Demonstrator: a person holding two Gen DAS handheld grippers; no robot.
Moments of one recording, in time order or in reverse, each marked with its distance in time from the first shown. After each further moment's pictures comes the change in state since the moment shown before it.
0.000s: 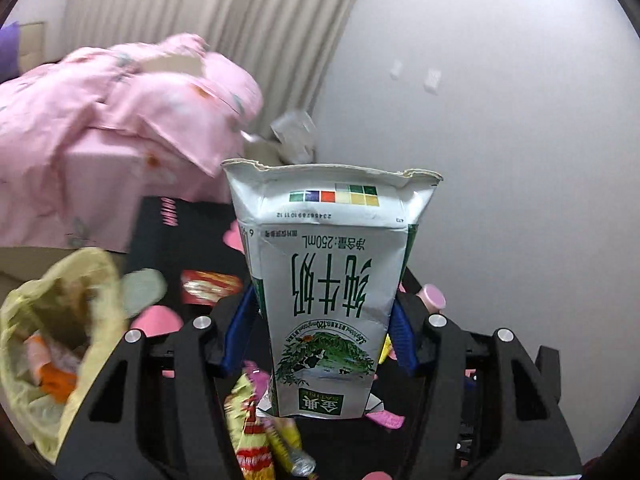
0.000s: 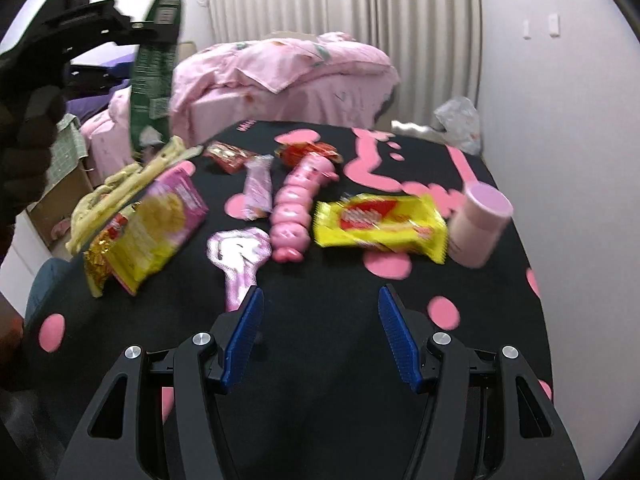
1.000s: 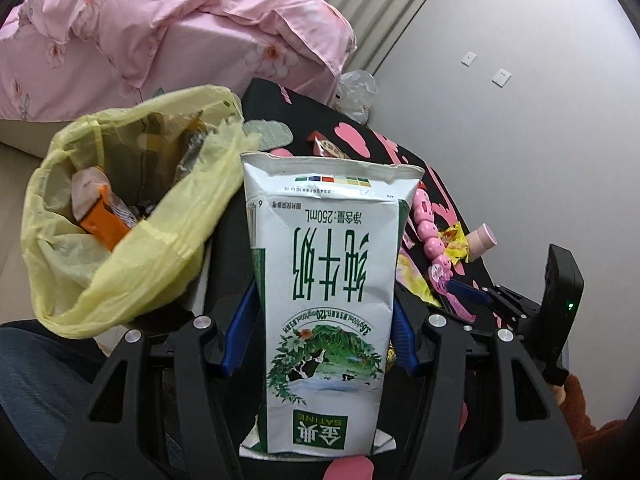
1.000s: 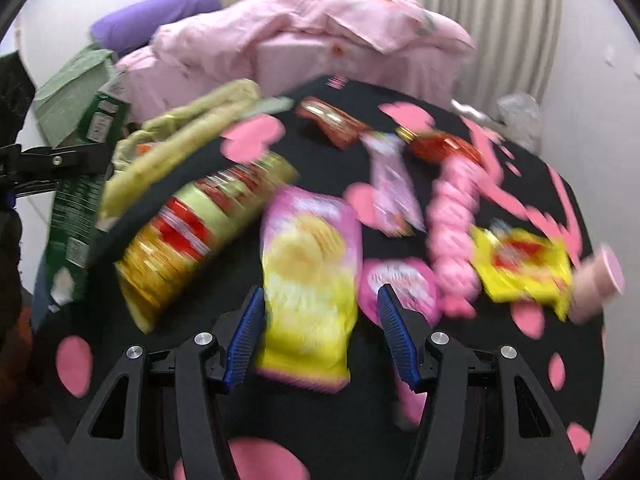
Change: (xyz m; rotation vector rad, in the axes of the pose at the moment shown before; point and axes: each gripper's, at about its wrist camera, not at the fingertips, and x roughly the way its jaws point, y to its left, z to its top) left arm -0.031 0.098 -0.116 -0.232 0.185 0.063; right arm 0.063 0.087 0.025 -0.132 0.198 0.053
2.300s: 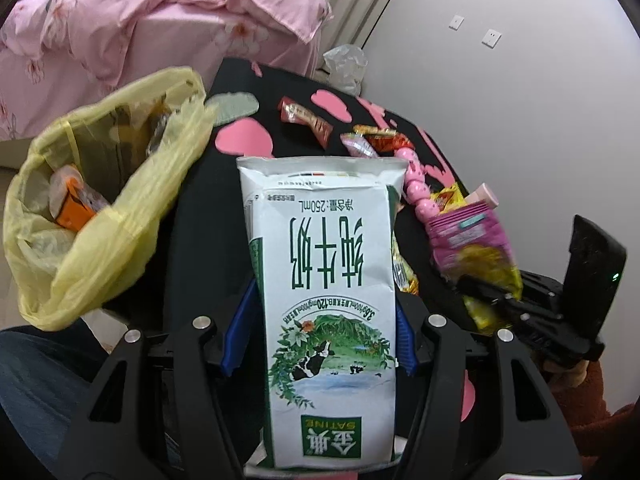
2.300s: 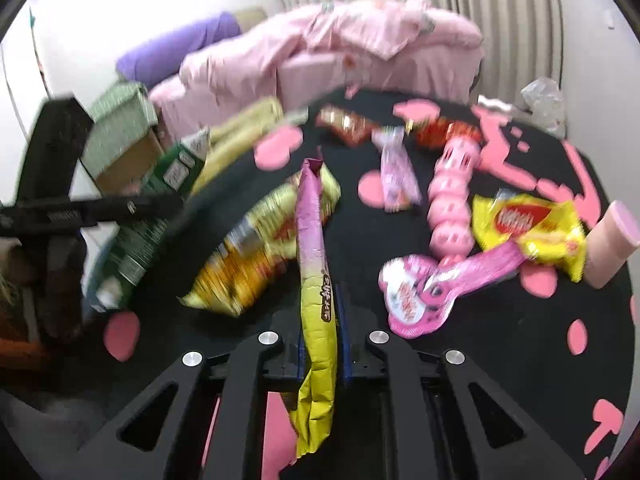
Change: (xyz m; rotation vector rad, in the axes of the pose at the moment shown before) left arm 0.019 -0.036 -0.011 0.096 0.061 0.028; right arm -0.037 -0.022 -0.015 0.074 -0.118 0.240
